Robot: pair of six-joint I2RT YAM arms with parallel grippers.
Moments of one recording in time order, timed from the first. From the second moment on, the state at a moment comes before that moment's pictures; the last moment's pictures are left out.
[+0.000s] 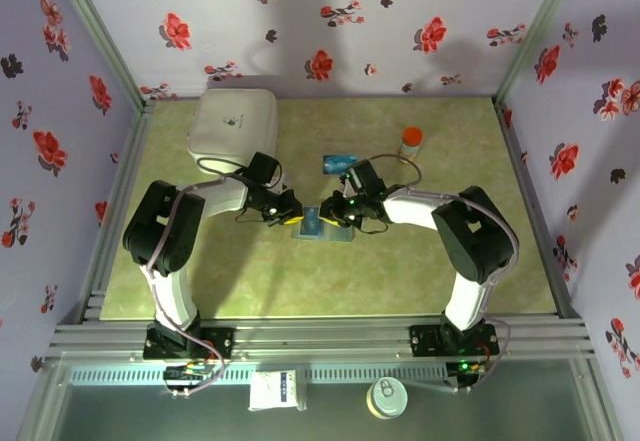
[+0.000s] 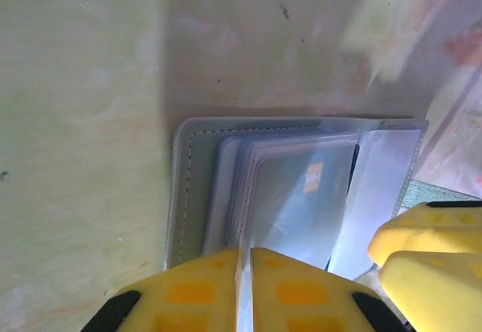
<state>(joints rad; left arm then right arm) -0.49 1.86 1.05 -0.32 0.54 -0.70 0.61 1.81 0.96 -0.08 -0.50 0.89</state>
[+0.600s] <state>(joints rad) -0.49 1.86 1.05 -0.32 0.54 -0.70 0.62 1.87 1.01 -0.06 -0.52 0.90</state>
